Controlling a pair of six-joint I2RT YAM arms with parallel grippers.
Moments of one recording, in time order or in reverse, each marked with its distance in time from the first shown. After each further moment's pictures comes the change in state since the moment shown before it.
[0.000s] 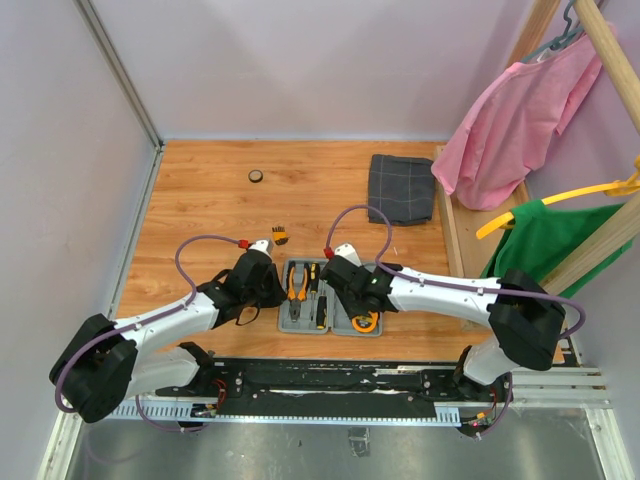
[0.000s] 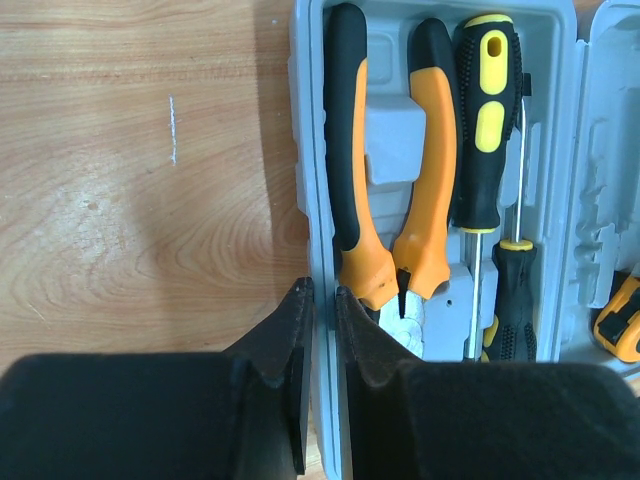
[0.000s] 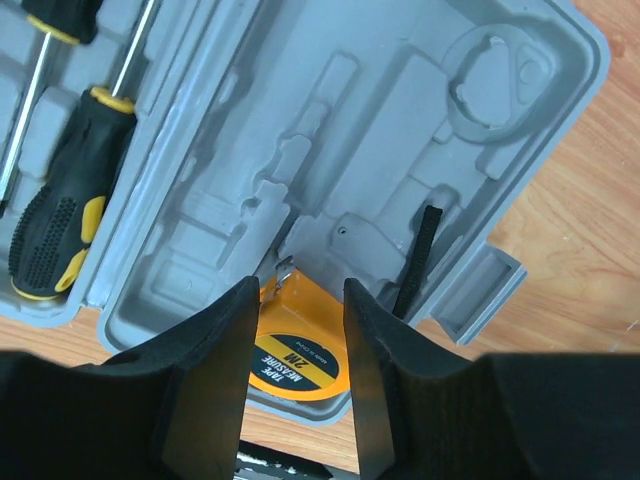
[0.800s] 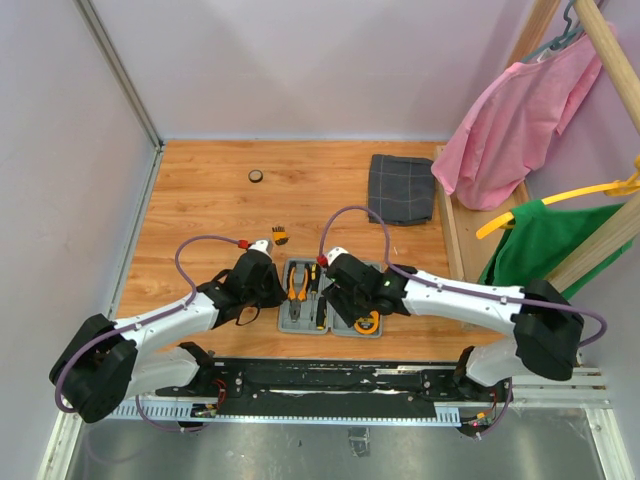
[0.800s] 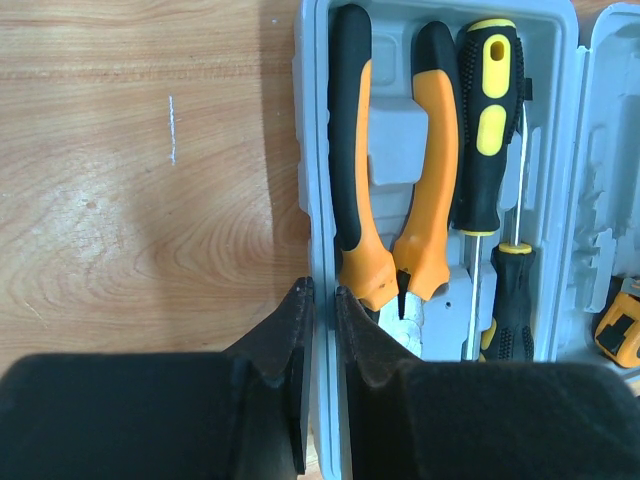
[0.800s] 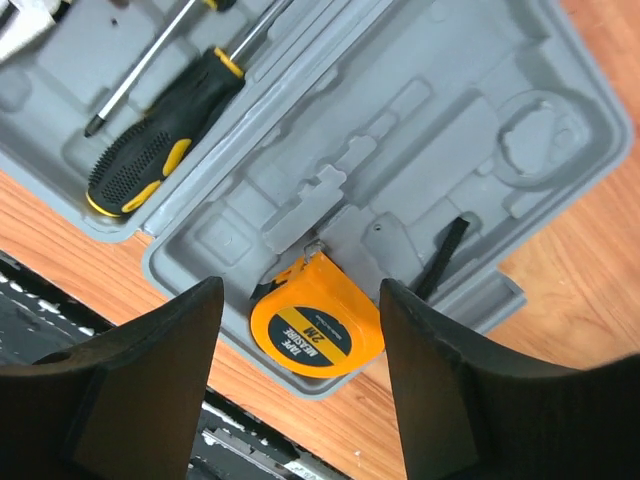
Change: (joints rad) left arm 0.000 -0.001 -0.001 0.001 0.000 -0.008; right arm 0.011 -0.080 -0.027 0.029 -0.148 -0.256
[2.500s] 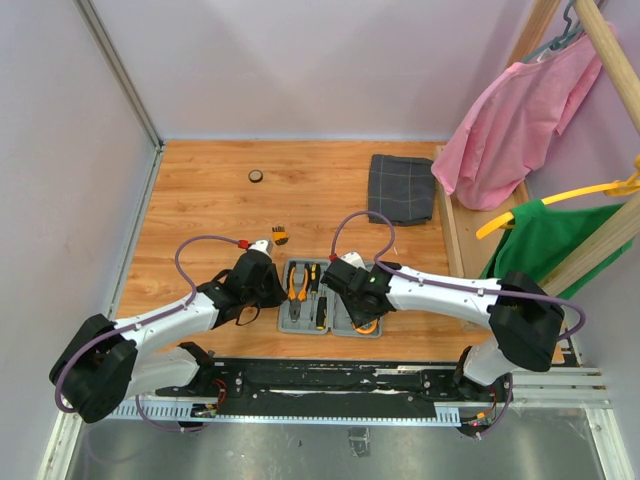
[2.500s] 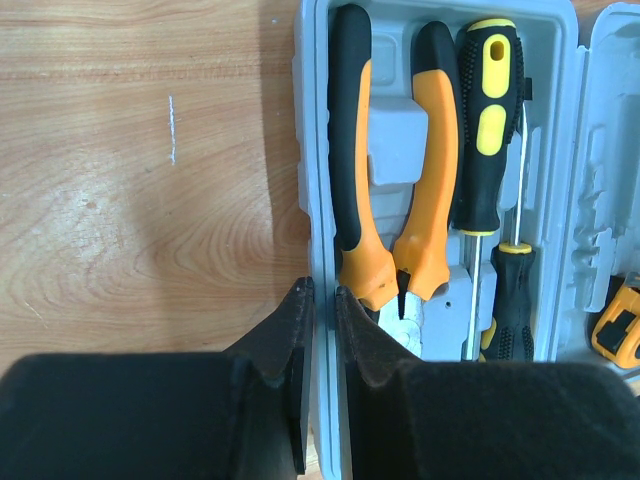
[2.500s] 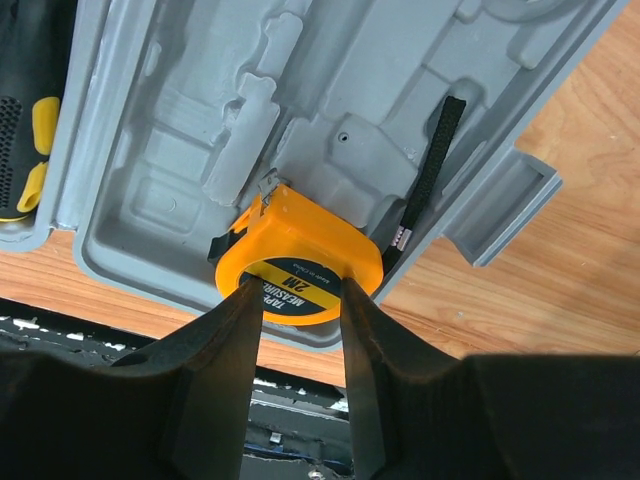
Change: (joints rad) left arm 0.000 0.000 0.000 0.000 0.000 0.001; right arm -0.009 0.103 0.052 -0.199 0.035 0.332
